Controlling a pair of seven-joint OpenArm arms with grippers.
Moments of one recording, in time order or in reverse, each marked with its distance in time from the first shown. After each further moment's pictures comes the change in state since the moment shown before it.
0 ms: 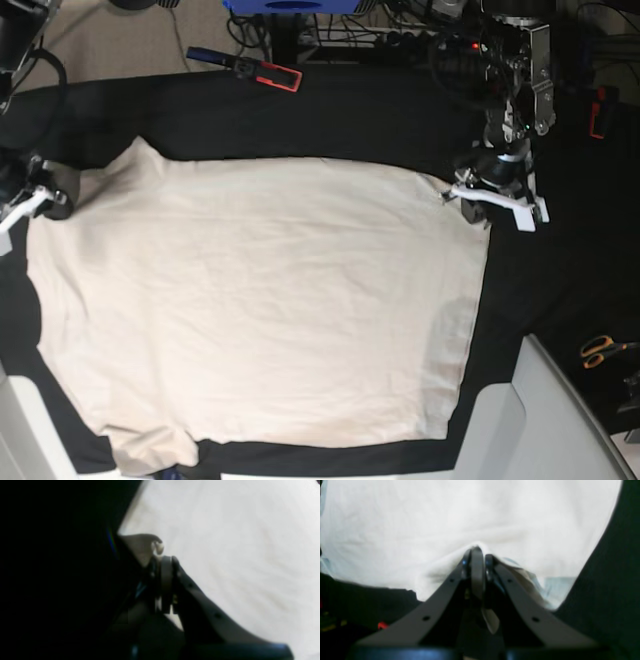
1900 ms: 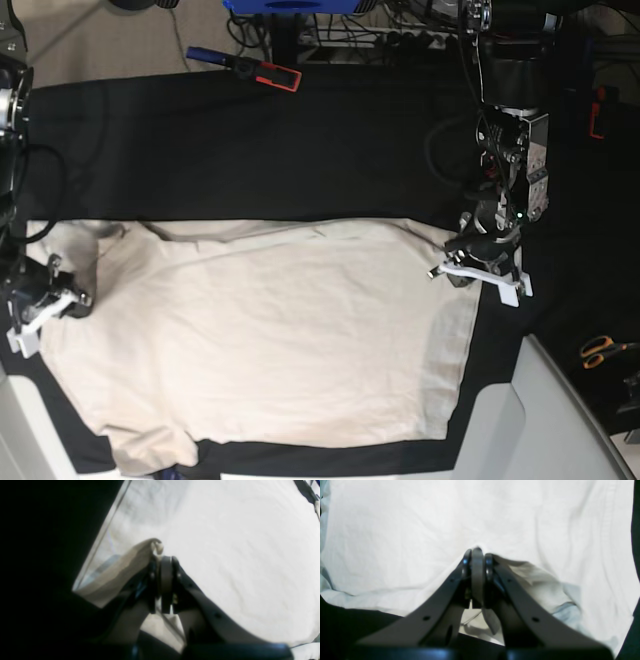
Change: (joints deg) left arm -18.4 -0.6 4.5 -14.4 0.3 1.9 4.3; right arm 26.6 7.3 -24.8 -33.5 -6.0 -0.1 24.8
